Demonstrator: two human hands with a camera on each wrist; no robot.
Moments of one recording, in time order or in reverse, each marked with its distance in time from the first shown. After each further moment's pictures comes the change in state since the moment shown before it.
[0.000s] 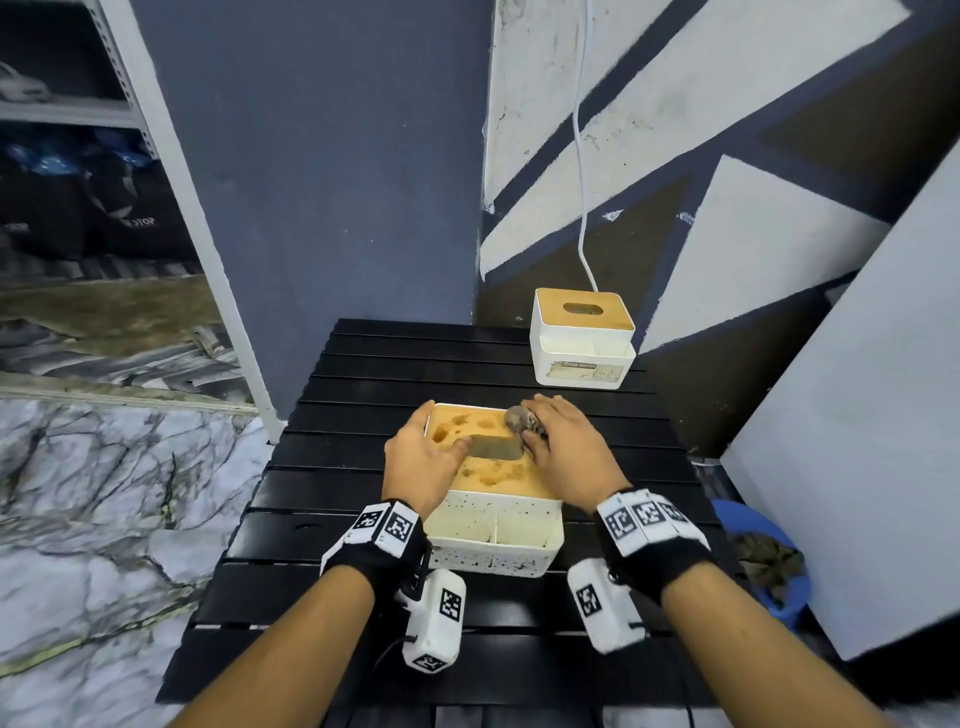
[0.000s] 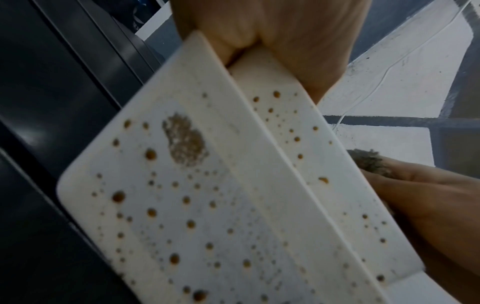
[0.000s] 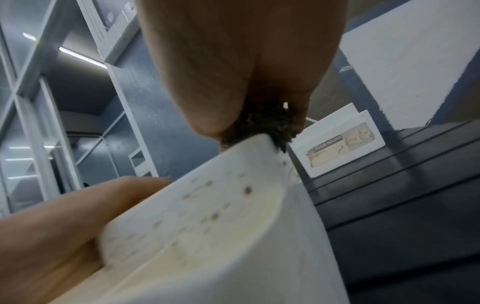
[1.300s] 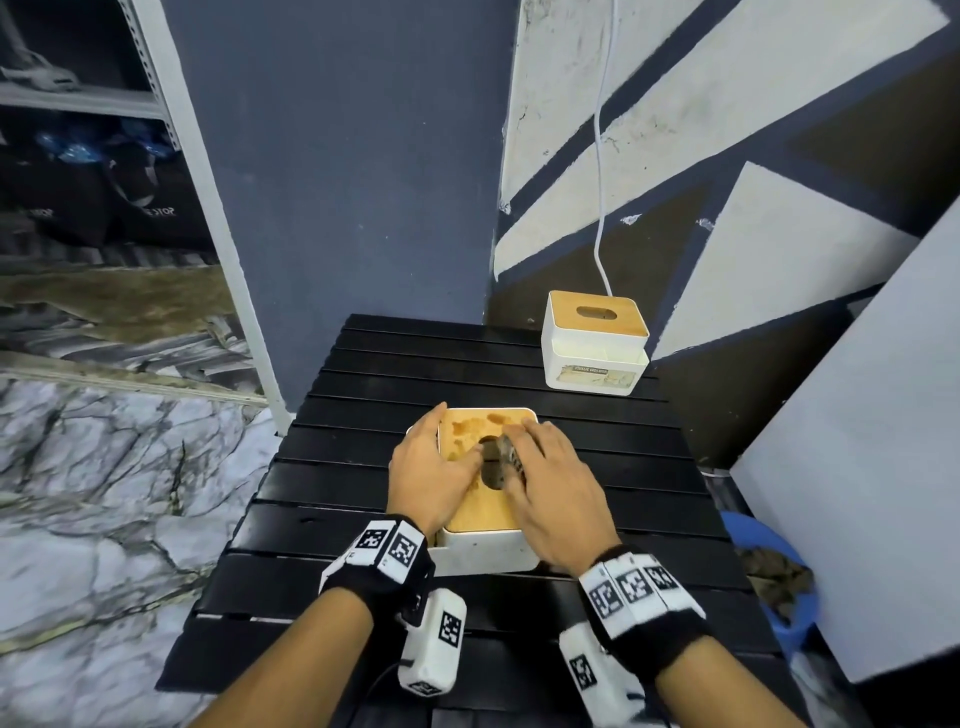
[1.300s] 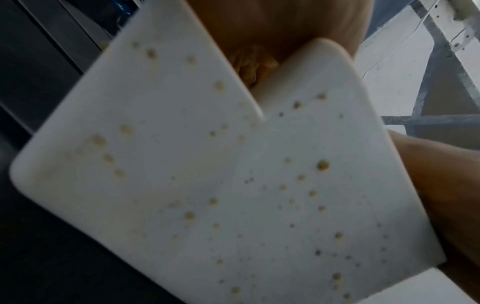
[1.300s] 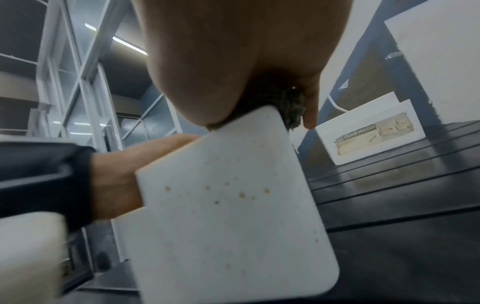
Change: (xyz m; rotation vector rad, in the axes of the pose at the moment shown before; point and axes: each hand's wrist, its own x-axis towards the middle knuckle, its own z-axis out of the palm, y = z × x) left_hand -0.018 0.006 -0.001 0.164 0.007 0.027; right_hand -0.040 -0.028 0.018 -0.119 0.069 -0.113
